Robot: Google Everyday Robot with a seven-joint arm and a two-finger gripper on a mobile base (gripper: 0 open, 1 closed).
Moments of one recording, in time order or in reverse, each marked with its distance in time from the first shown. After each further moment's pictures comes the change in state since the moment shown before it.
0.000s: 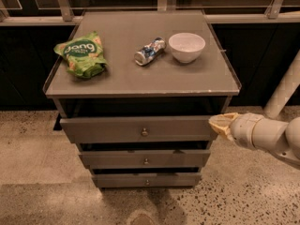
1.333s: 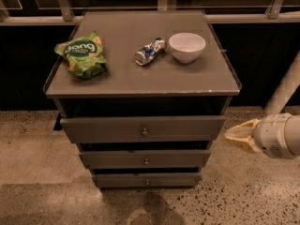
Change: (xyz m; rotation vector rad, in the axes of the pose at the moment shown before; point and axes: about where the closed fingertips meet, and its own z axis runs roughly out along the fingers) arm -0.017 0.044 -0.098 -0.173 0.211 -0.046
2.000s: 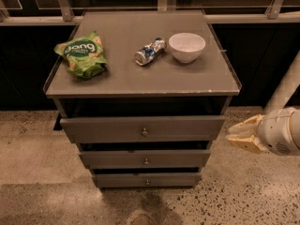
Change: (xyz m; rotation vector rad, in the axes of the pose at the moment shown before) arm -0.010 0.006 -0.017 -0.028 0.038 -0.048
